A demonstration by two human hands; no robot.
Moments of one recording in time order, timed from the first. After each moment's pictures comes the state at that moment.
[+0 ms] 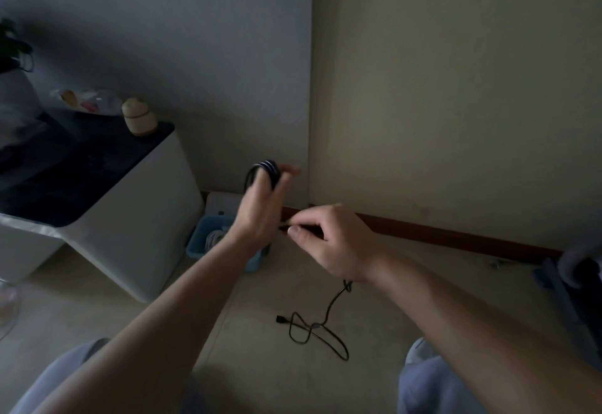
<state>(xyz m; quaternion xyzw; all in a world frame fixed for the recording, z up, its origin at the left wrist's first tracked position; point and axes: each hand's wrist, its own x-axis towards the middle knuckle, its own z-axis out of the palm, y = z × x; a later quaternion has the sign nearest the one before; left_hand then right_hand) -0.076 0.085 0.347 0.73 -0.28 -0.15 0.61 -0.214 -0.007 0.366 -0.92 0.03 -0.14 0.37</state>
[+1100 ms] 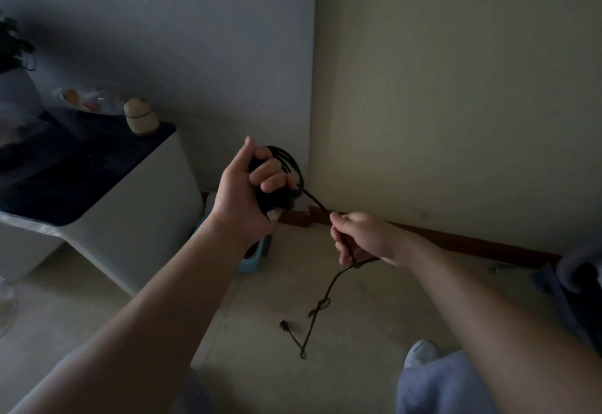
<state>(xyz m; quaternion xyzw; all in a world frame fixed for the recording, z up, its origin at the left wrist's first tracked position) -0.083 0.098 0.399 0.25 -0.10 -0.46 0.84 -0.209 -0.072 0.325 -0.74 0.23 0.09 0.63</state>
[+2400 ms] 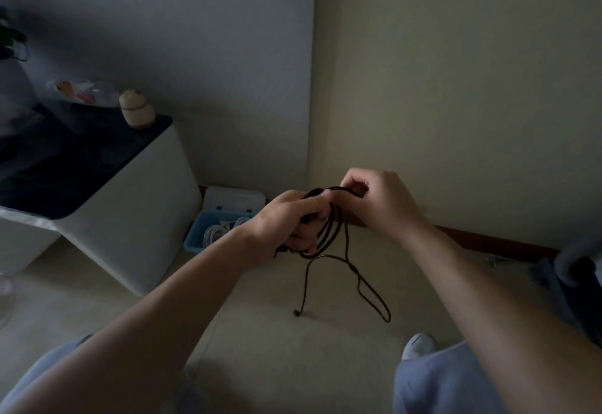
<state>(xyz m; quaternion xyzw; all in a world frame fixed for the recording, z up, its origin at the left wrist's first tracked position) -0.112 0.092 0.373 0.55 -0.34 -0.51 0.57 -0.212 -0.075 0.361 -0.90 0.17 -0.23 0.32</state>
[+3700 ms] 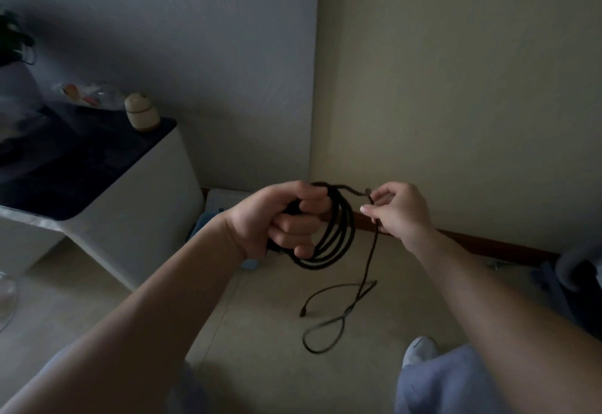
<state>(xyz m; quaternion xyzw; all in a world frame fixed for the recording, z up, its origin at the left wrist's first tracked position) -0.096 0.110 0.403 0.34 -0.32 -0.72 0.51 -0.213 -0.112 0.314 -0.77 0.43 -0.20 0.42</state>
